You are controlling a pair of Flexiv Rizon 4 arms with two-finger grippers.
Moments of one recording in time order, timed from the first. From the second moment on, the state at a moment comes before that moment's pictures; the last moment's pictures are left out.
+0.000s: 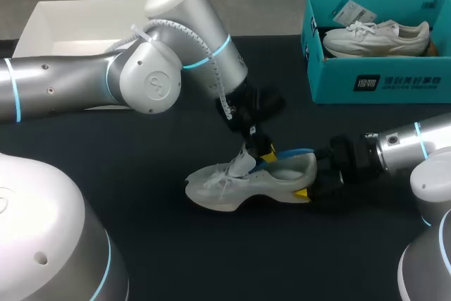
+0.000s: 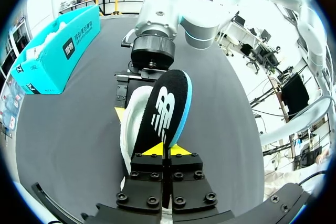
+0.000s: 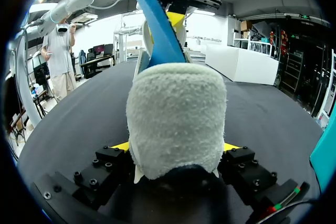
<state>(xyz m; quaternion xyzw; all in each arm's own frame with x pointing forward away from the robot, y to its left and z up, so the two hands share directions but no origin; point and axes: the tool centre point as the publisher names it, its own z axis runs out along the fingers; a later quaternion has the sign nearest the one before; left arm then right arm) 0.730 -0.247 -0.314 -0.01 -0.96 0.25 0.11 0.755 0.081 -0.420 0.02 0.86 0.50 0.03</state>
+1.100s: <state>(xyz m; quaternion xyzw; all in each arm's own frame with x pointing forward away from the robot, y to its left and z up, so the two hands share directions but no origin) 0.726 -0.254 -0.327 0.00 -0.96 0.28 0.07 0.755 0.081 -0.420 0.02 0.86 0.50 0.03</state>
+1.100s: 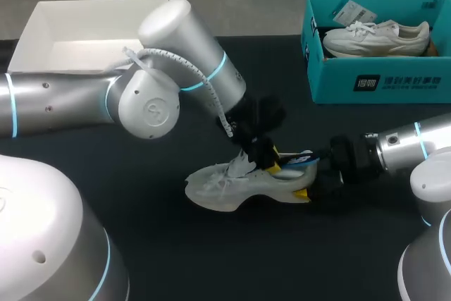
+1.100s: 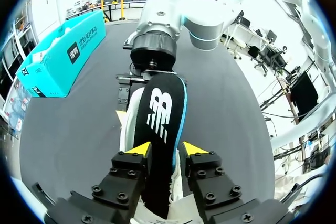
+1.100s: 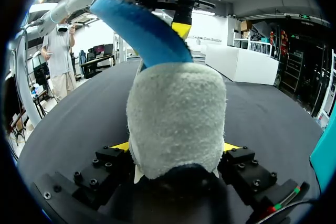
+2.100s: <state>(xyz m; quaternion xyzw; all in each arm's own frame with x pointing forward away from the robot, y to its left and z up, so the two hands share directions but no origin) 0.726 -0.271 -0.350 0.03 -0.96 0.28 0.00 0.755 0.081 -0.420 0.02 0.86 0.50 0.03</state>
